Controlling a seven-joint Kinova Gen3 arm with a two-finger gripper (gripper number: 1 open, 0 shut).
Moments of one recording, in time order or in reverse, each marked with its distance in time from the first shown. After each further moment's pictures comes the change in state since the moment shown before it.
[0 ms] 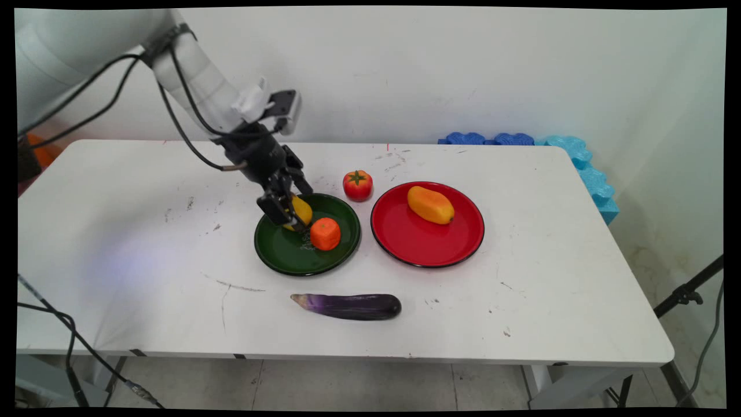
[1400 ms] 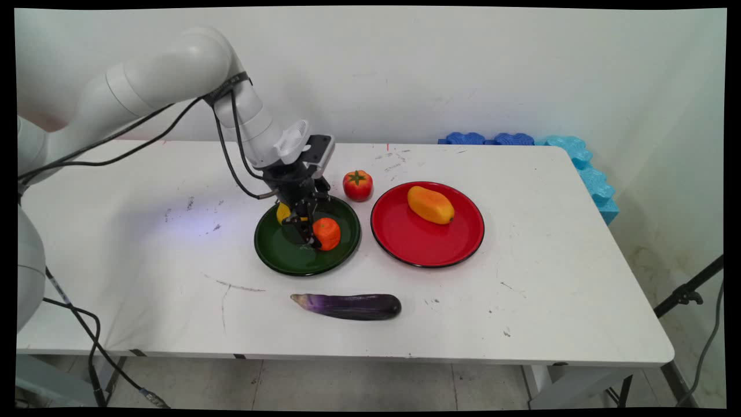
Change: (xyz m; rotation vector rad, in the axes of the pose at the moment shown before) arm 0.005 -0.033 0.085 -0.022 -0.062 0.217
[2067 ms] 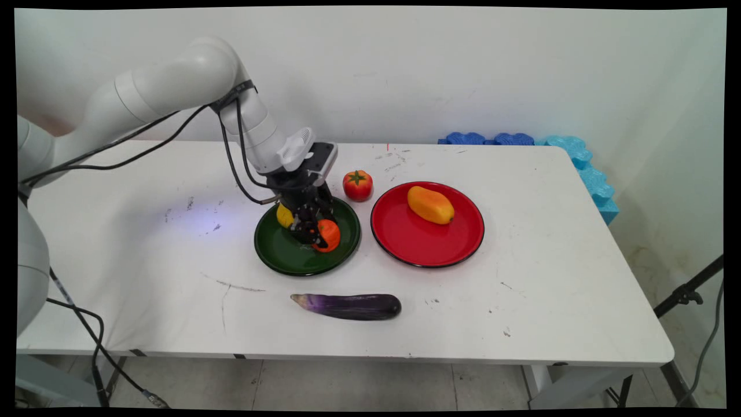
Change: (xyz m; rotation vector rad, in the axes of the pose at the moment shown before) arm -0.003 -0.002 0.014 -0.006 -0.004 0.047
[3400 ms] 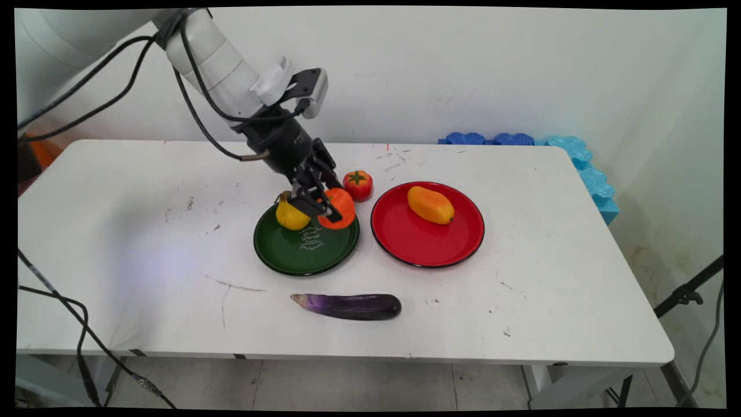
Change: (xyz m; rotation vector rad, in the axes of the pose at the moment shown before) arm 0.059 0.053 -0.121 0.034 0.167 -0.206
